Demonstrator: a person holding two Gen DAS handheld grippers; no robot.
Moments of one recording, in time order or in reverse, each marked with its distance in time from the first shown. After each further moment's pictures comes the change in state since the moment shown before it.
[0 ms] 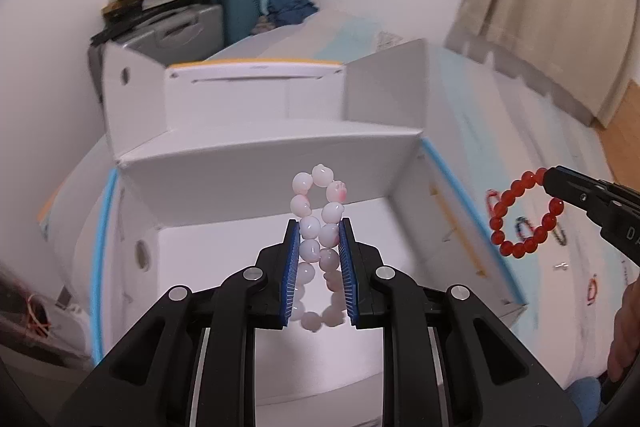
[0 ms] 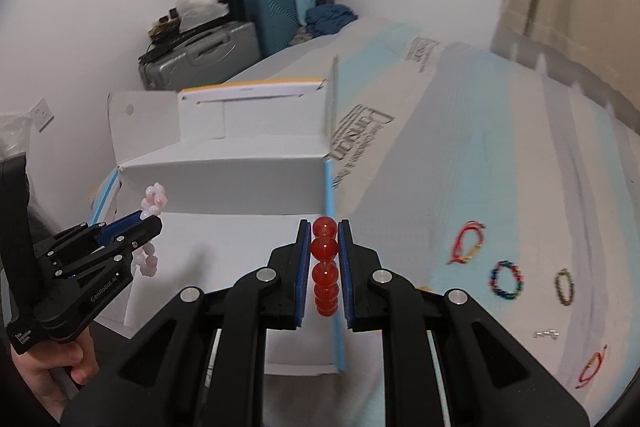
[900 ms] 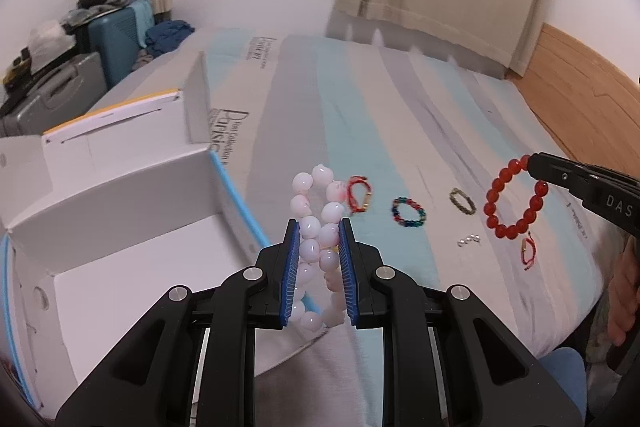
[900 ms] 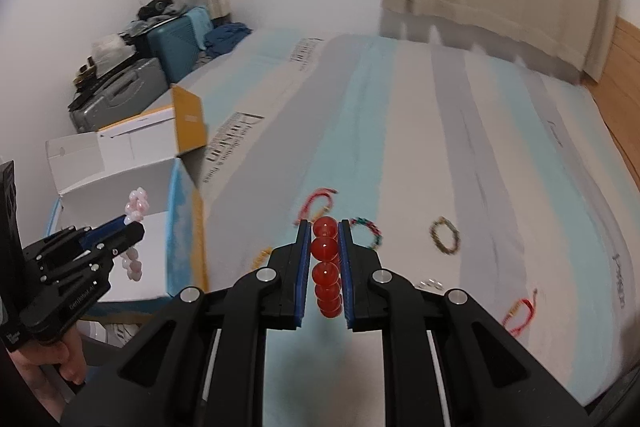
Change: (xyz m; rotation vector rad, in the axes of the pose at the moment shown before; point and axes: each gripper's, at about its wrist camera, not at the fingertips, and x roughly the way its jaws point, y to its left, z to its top) left arm -0.017 -0.170 -0.009 0.228 -0.030 -0.265; right arm -0.100 -0.158 -0.051 0.198 -0.042 -0.211
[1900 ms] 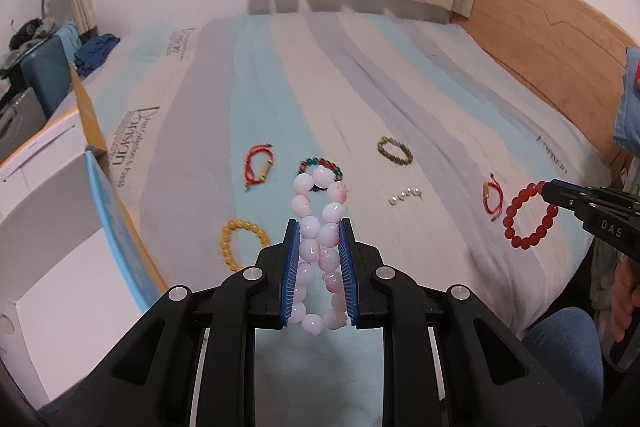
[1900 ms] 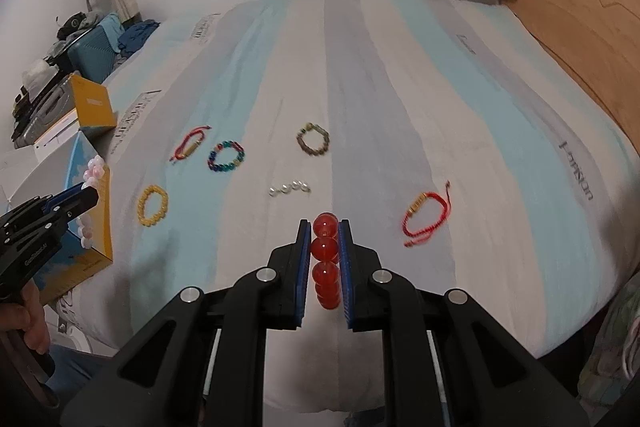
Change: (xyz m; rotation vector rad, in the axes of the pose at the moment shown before) left arm 0.052 -0.119 -0.028 0.203 0.083 -0.108; right arm -0.020 -0.145 -0.117 0.222 0.093 -0.181
